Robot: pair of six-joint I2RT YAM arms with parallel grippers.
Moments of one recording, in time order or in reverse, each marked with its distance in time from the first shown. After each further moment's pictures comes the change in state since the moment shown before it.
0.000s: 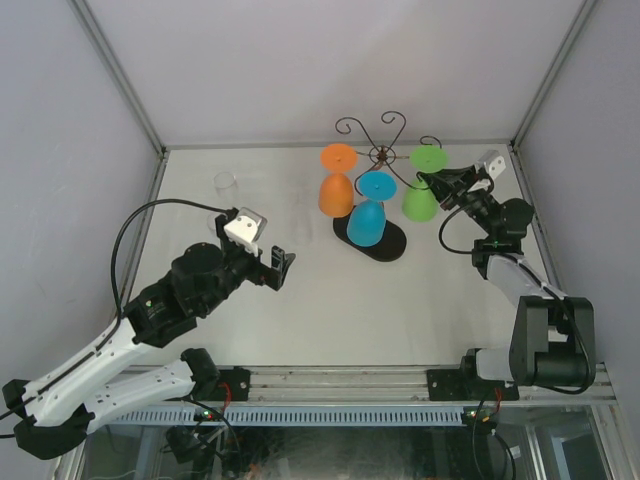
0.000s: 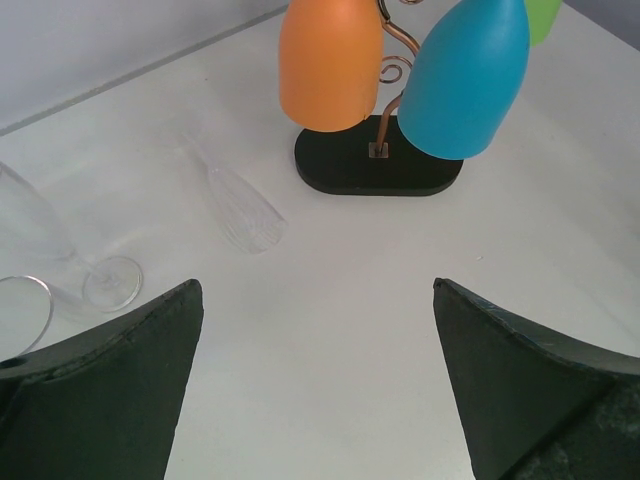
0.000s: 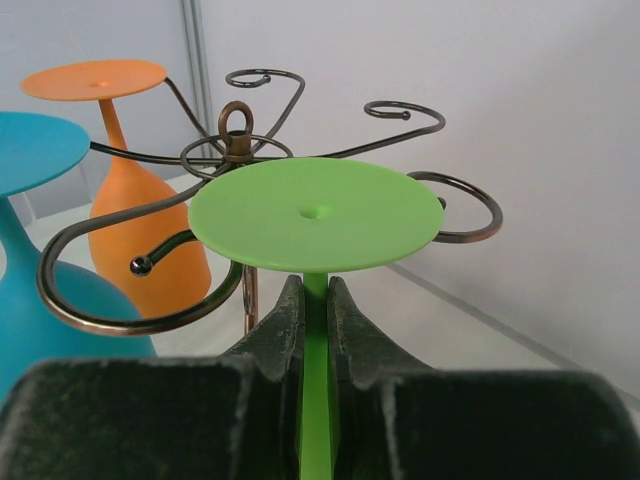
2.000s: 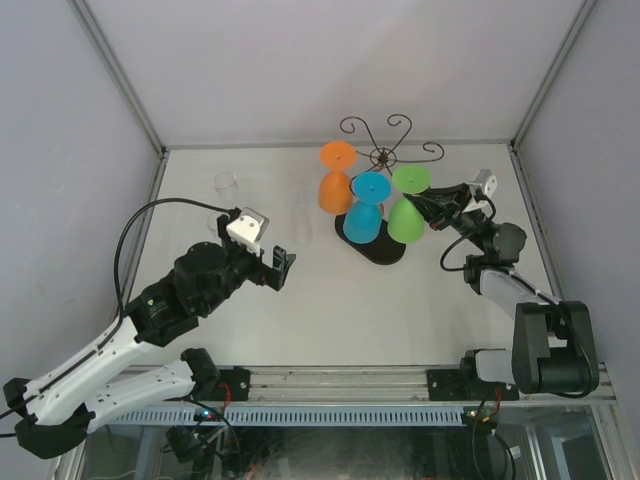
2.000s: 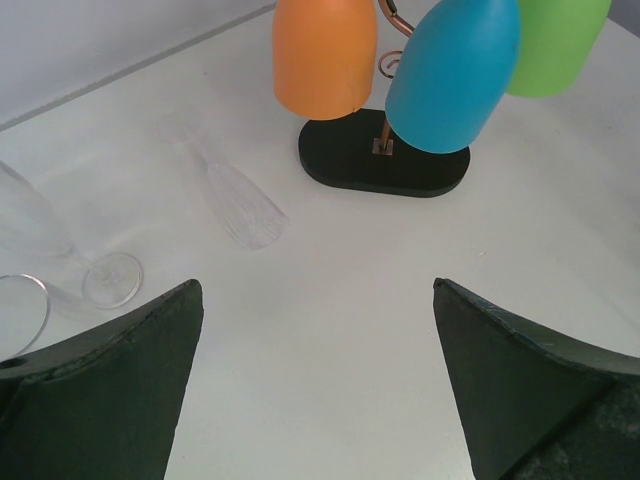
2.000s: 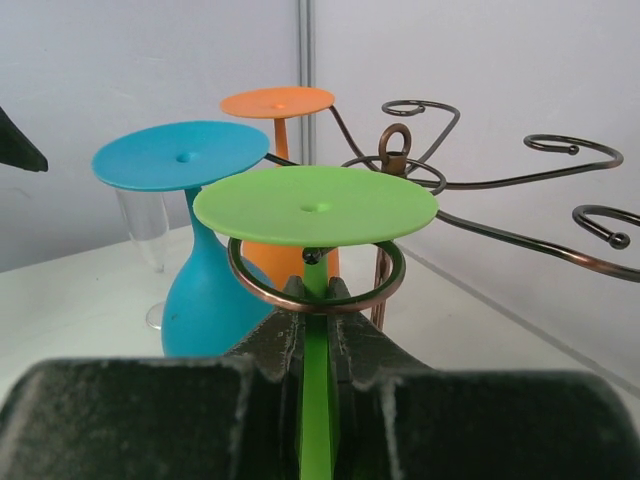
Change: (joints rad) left arm 0.001 0.009 0.000 -0.005 0.000 0.001; right arm 0.071 -0.020 -0.128 0.281 -0.070 0.211
